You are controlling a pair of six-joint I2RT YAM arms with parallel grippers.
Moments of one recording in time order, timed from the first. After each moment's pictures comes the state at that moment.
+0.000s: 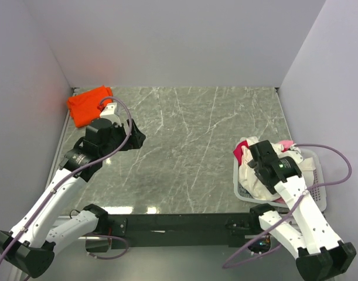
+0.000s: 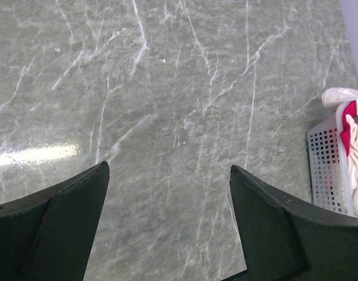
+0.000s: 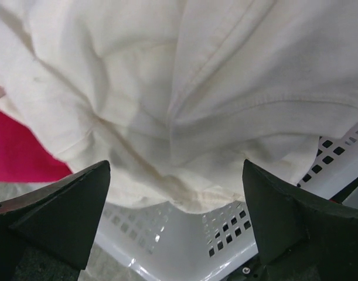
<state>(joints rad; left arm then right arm) -0.46 0.90 0.98 -0.53 -0.05 -0.48 0.30 0.81 0.84 -1.28 0.59 1.22</state>
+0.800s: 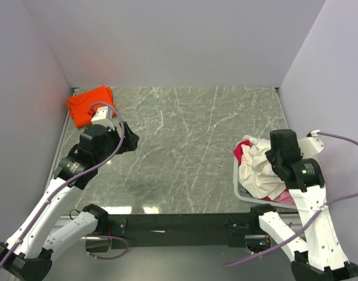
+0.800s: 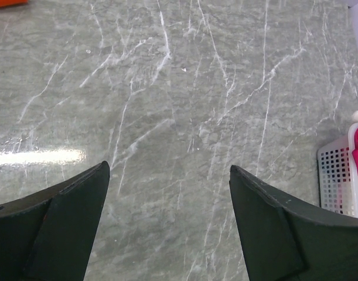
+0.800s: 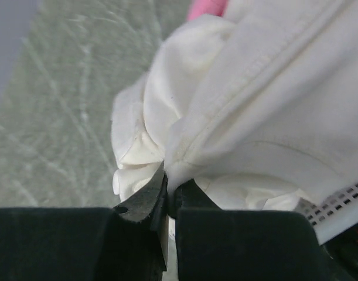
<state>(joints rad) -0.46 0.81 0.94 -0.57 -0.15 -0.51 0.19 0.78 1.10 -1.21 0.62 1.08</state>
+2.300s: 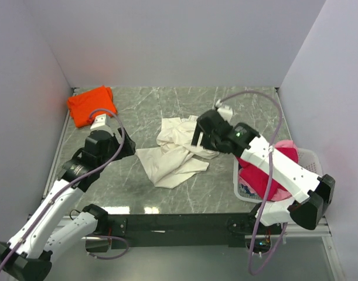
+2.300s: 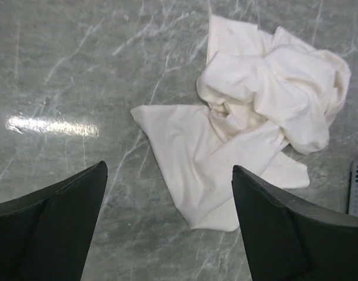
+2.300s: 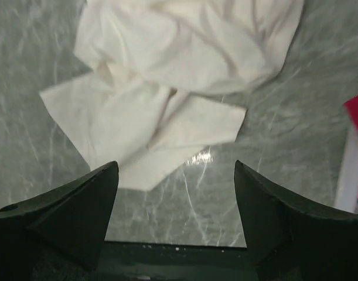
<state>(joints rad) -0.46 0.77 0.85 -0.61 -0.26 -0.59 0.78 1.34 1.40 -0.97 0.42 0.88</state>
